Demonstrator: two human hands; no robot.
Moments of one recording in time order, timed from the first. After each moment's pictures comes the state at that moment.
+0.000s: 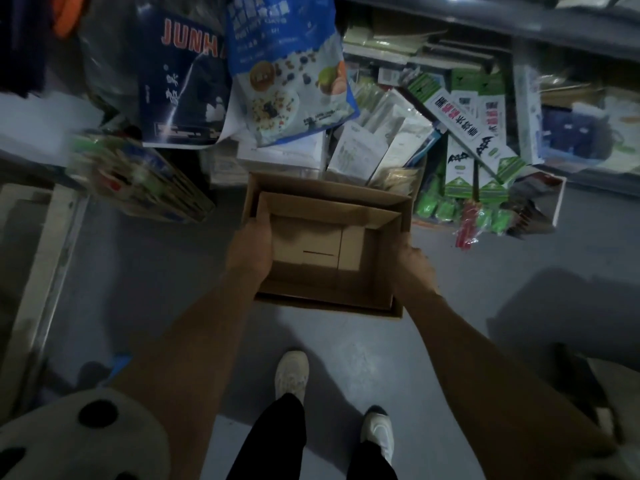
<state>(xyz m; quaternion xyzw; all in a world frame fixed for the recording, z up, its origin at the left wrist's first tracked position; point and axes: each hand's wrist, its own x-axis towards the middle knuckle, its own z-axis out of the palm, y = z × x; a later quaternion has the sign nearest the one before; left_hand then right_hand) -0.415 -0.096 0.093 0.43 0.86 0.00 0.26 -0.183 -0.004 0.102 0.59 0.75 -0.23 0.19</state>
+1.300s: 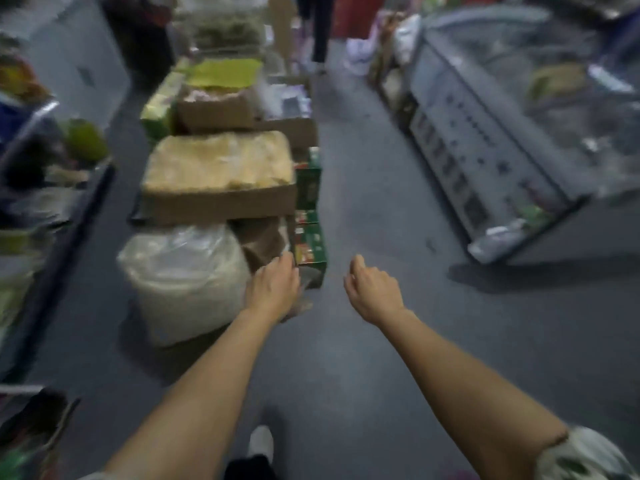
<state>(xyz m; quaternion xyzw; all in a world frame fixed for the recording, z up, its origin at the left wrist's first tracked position) 0.381 -0.367 0.511 0.97 0.10 -0.01 0.21 0.421 -0.551 0.510 0.98 0.17 -0.07 -0.09</state>
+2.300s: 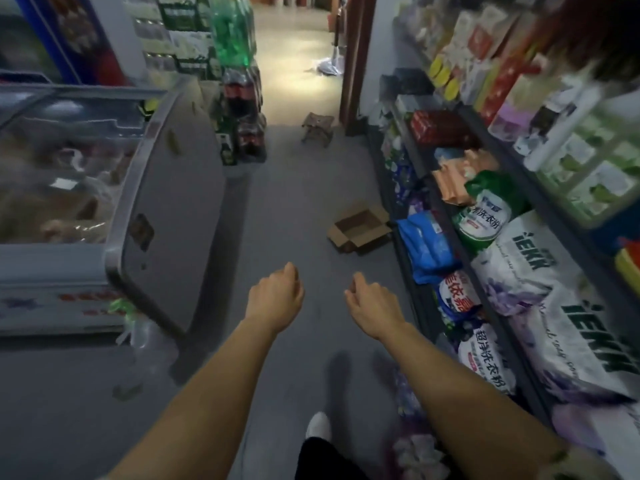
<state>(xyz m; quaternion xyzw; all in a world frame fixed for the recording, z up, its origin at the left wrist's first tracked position) 0.635 -1.199 0.517 0.78 -0.61 -0.13 0.11 0.454 -1.254 0.496 0.82 -0.54 0.02 -0.16</state>
